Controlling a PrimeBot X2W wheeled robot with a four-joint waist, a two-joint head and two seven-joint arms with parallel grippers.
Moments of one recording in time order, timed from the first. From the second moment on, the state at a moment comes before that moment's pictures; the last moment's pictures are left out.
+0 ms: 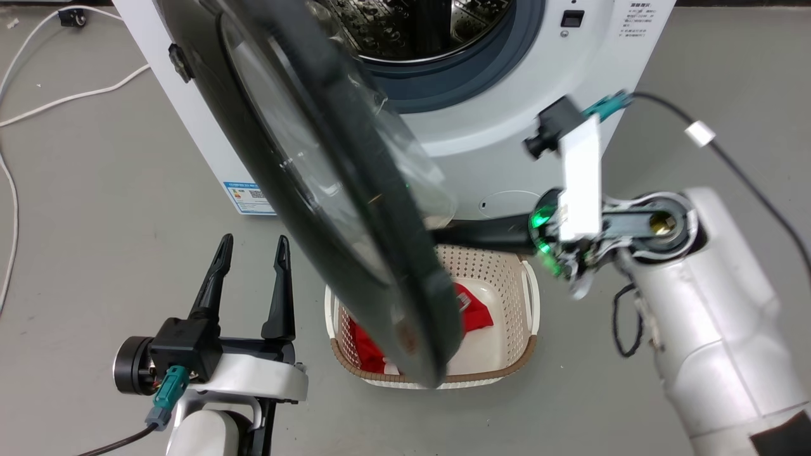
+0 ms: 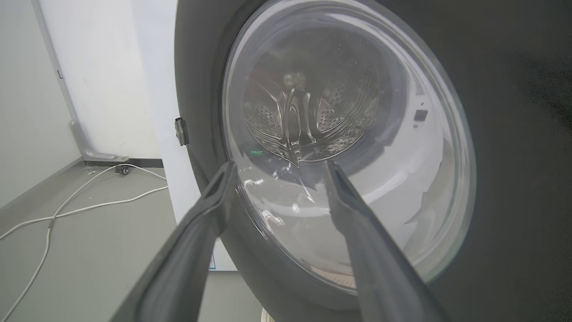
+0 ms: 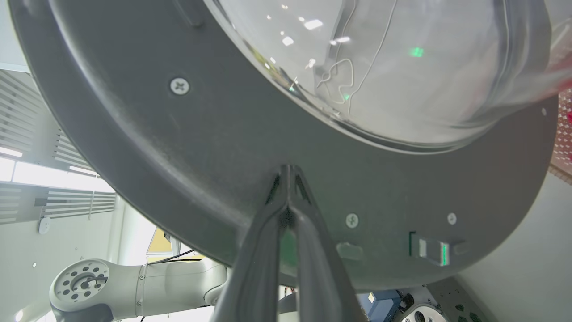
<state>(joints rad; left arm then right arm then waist) -0.13 0.05 -0.06 0.05 -0.12 -0.04 -0.26 -0.81 -0.06 0.24 0.57 1.47 0.13 1.20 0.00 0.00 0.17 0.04</state>
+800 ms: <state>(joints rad) -0.06 0.05 -0.01 0.06 -0.12 -0.05 -0.26 -0.48 -0.08 0.18 0.27 1.44 0.13 0.49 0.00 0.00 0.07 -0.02</state>
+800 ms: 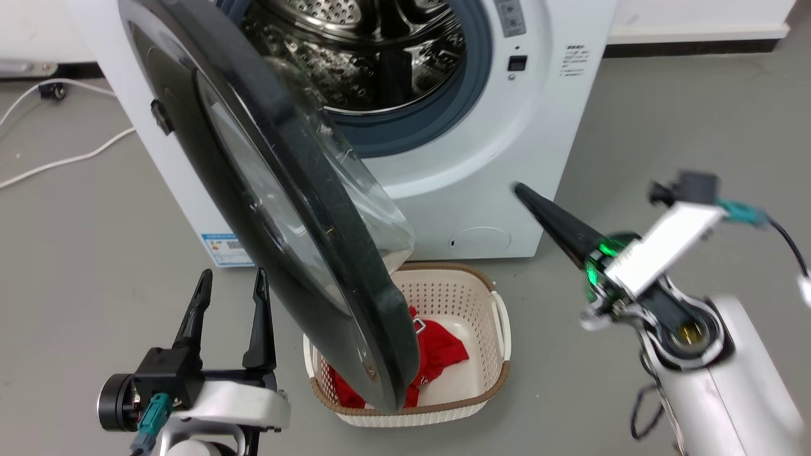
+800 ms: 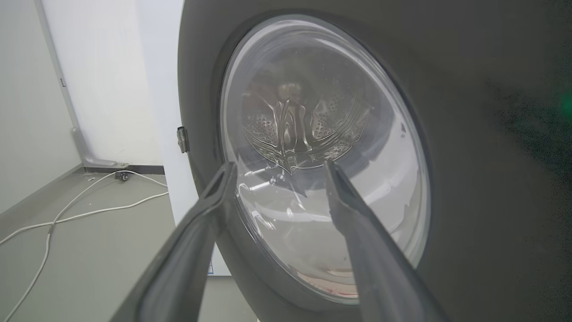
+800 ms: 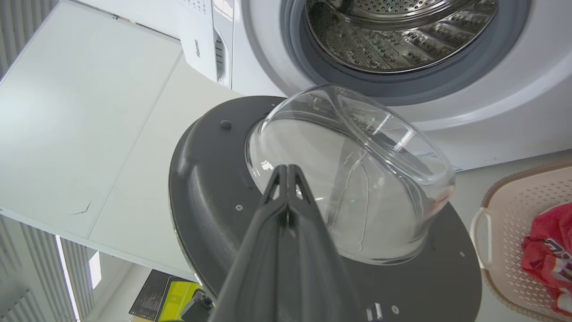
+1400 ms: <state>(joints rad) -0.01 0.05 0.04 0.05 -0.11 -0.06 -0.26 -0.08 -0.11 0.06 0.19 1.02 0.13 -0.09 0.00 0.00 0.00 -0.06</state>
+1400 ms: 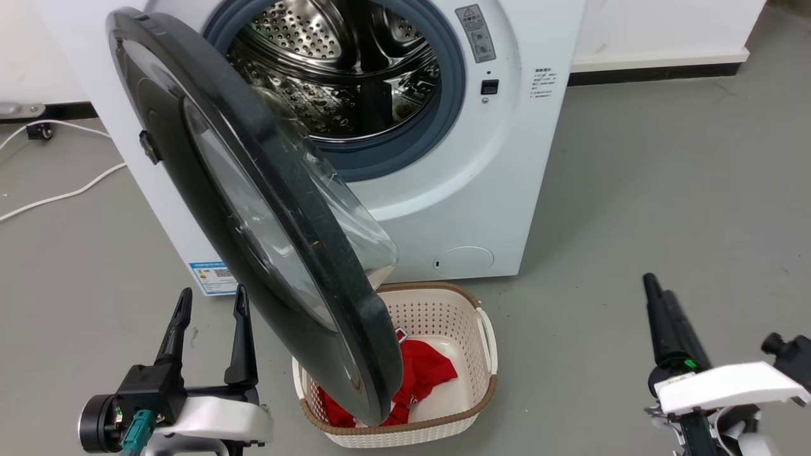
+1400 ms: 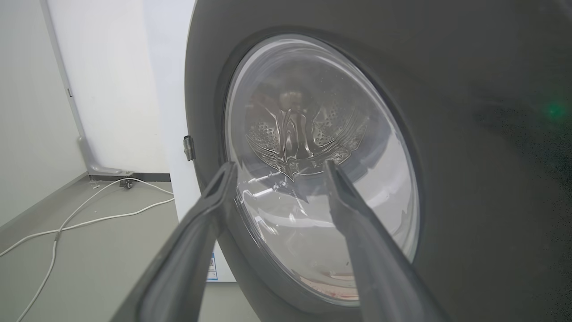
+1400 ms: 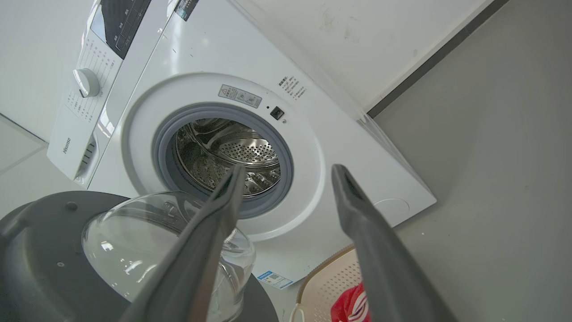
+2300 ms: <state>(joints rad) -0.01 0.05 0.07 0.03 -0.10 -0.06 -0.26 0.03 -0.05 -0.04 -0.08 -0.06 0.13 -0.23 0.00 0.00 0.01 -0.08</state>
